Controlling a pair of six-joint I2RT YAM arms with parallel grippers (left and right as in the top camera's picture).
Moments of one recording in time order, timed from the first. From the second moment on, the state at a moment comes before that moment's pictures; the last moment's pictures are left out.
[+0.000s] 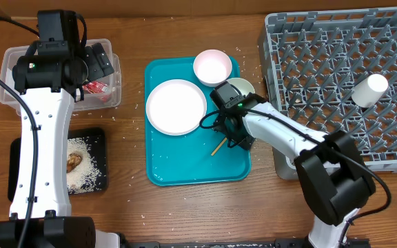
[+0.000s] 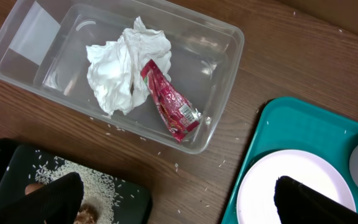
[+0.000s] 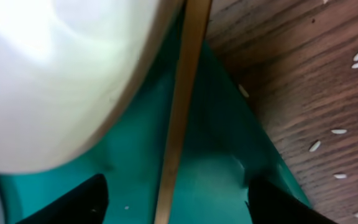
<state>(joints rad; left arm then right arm) 0.05 1.62 1.72 -1.07 -0.21 -0.36 0.58 1.95 1.27 -0.76 0.07 1.15</state>
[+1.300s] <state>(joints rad) 0.05 1.62 1.72 -1.07 -0.21 -0.36 0.21 1.59 1.45 -0.85 0.10 0.52</state>
